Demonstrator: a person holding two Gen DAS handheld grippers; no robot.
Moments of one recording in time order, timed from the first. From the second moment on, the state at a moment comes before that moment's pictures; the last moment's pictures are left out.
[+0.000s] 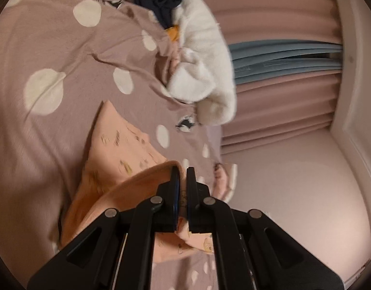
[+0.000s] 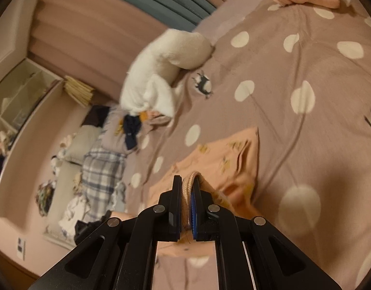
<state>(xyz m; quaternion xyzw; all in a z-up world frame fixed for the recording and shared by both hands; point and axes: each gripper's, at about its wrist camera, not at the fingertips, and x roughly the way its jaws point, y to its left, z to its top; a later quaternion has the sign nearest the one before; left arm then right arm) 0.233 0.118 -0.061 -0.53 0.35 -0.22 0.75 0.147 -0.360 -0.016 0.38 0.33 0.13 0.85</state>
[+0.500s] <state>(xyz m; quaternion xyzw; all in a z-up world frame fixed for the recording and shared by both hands) 0.301 0.145 -0.119 -0.54 0.38 -0.05 0.75 0.238 -0.384 -0.070 0.41 0.38 0.03 0.83</state>
